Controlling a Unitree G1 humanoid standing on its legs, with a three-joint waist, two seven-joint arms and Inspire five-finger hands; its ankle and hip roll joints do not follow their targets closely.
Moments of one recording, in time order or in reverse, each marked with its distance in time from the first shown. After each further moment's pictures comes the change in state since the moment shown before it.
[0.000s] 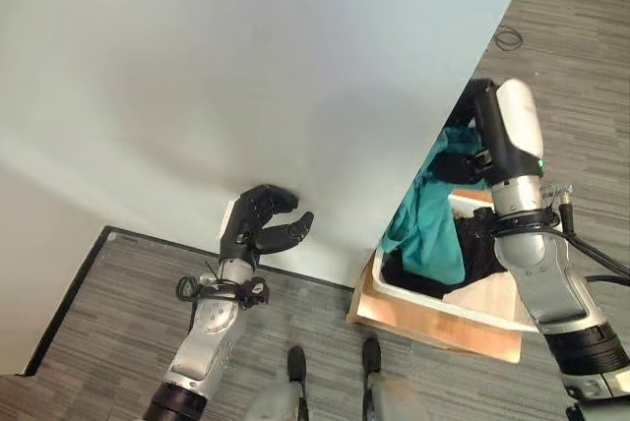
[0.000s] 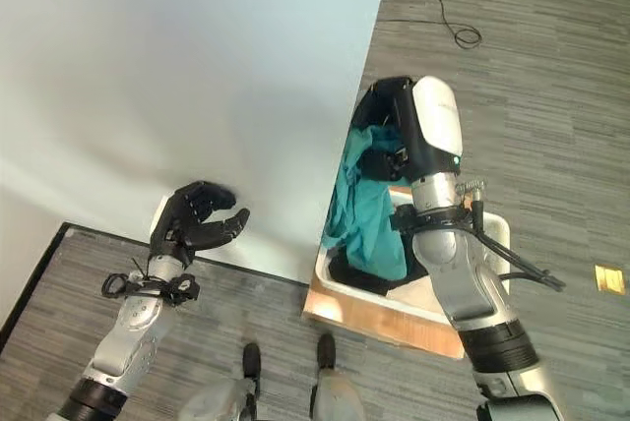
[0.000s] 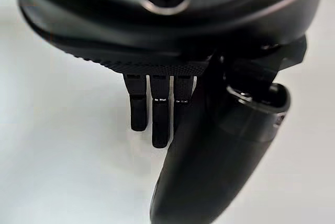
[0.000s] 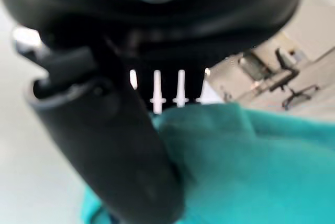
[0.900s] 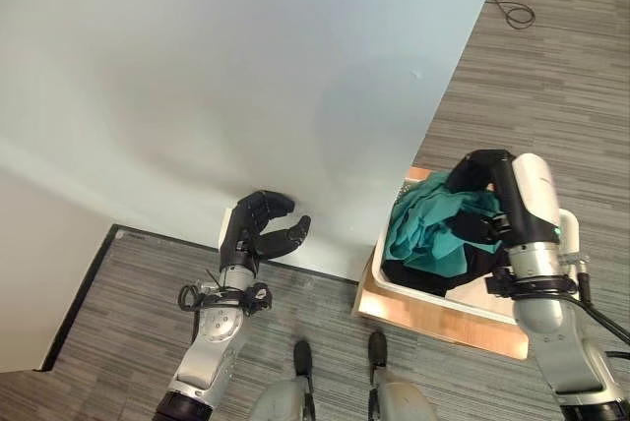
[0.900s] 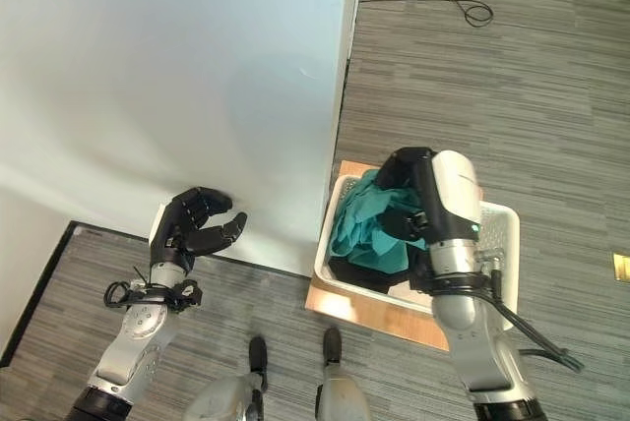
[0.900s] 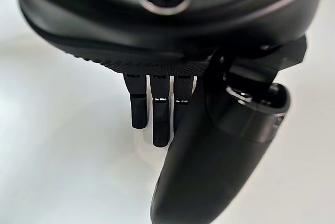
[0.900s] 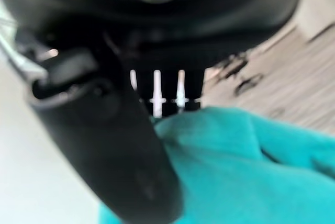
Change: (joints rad) left arm 0.006 -0.026 -0.003 -0.004 0.050 -0.001 0.071; right arm 0.389 0.083 -0.216 -0.158 -0.050 -0.053 -0.017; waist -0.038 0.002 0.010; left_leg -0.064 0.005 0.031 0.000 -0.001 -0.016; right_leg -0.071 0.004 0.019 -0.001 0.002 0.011
